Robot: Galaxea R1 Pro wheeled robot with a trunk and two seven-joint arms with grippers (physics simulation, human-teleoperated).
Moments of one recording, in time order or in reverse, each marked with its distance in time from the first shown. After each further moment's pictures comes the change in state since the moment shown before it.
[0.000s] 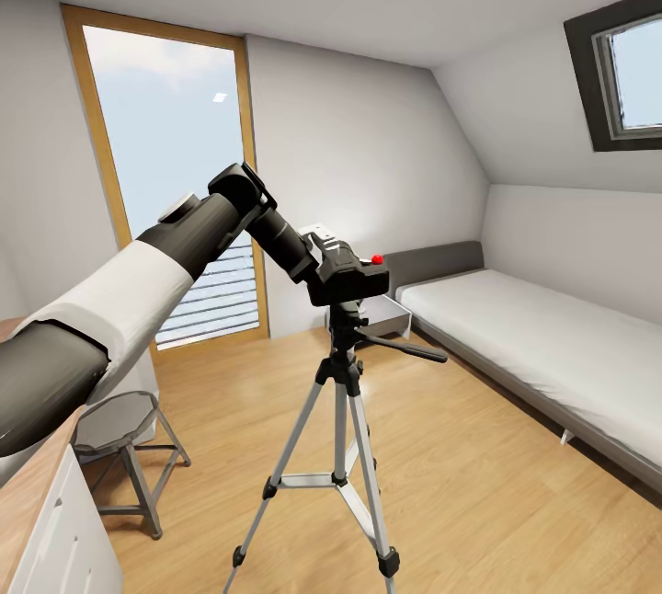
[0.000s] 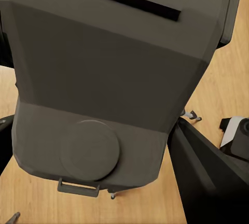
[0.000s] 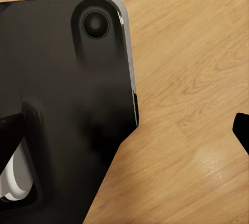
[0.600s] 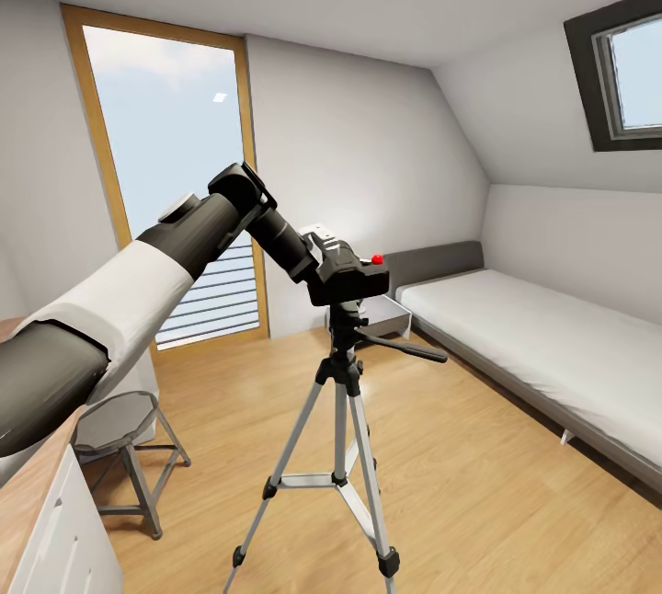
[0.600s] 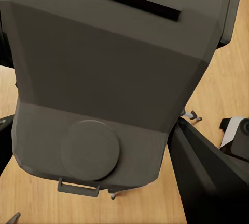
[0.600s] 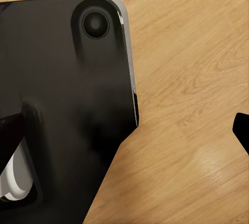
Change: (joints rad) left arm 0.000 0.000 0.000 -0.002 0.000 0.000 0.000; right arm 0.000 0.000 0.000 0.000 0.000 0.000 0.000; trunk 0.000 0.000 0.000
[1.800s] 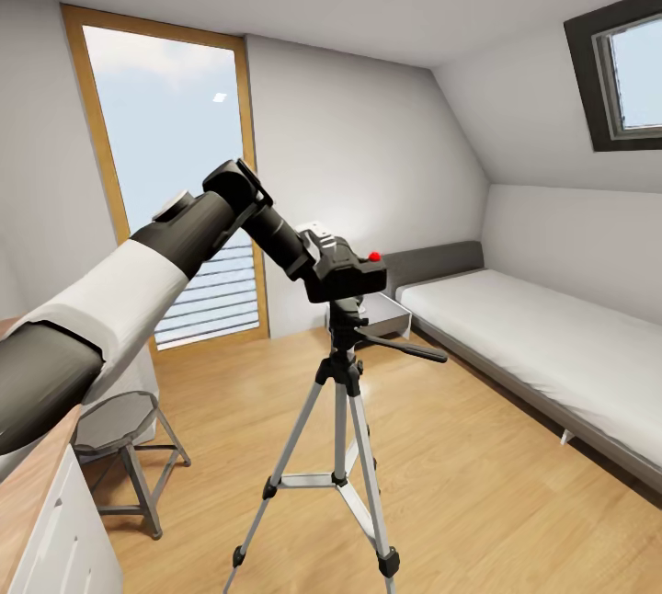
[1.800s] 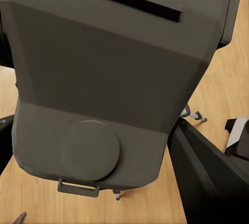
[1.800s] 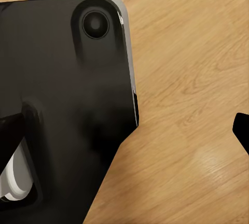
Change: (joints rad) left arm 0.000 0.017 0.000 -0.028 -0.001 0.000 0.000; right arm 0.000 0.000 0.000 0.000 0.000 0.000 0.000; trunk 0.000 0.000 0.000
